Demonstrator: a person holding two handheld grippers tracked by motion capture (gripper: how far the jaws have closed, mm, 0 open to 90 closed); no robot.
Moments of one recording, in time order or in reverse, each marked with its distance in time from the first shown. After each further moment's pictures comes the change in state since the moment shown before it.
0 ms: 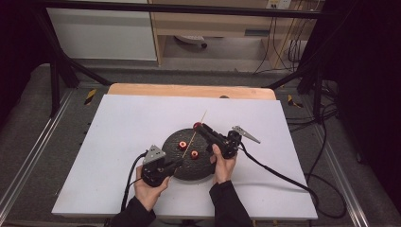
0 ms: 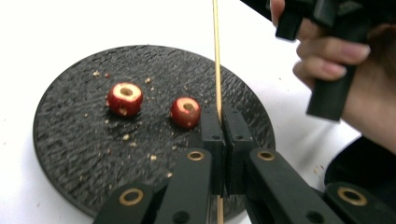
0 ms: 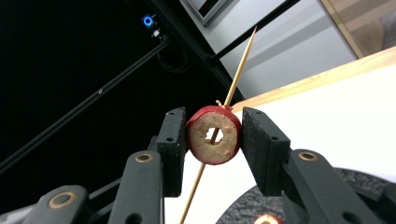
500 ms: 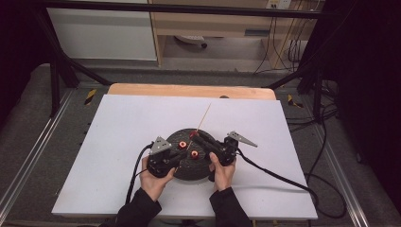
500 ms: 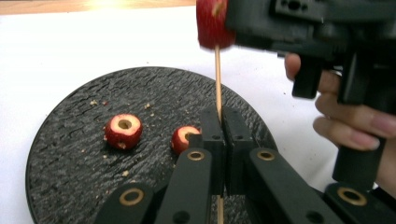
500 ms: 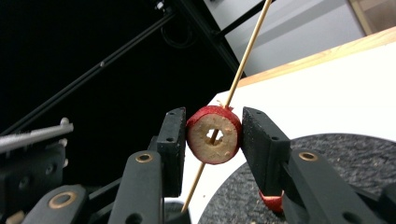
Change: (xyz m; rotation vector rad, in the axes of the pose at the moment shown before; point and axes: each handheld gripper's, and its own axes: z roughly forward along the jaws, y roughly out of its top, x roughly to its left) left arm 0.001 0.019 0.016 -0.005 -0.002 0.017; right arm 0.008 -0.015 -0.007 0.099 0.016 -0.037
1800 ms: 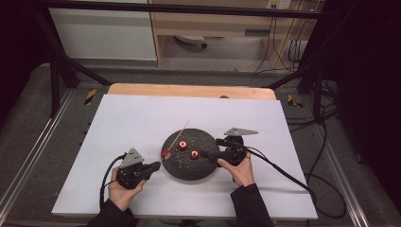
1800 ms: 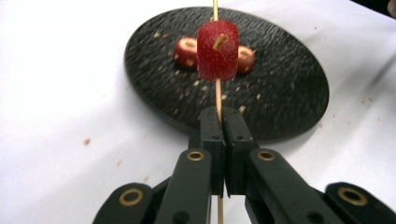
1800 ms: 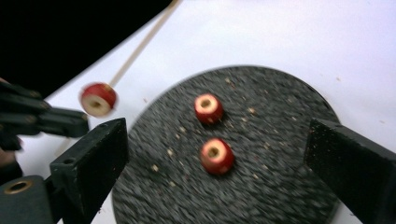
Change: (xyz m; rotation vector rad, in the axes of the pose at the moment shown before) left arm 0.050 -0.045 -0.063 0.106 0.035 0.098; right arm -0.007 0.027 -0.017 0.449 -0.176 -0.281
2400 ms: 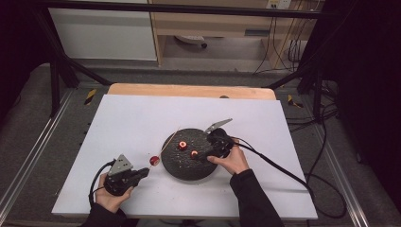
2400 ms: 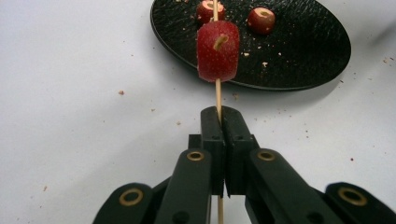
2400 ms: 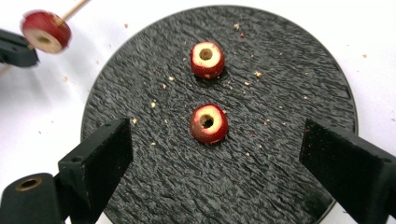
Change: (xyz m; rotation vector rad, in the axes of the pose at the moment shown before) left arm 0.014 -0.023 -0.019 0.045 0.023 0.028; right arm 0.015 0.030 0.034 0.356 -0.059 -0.208
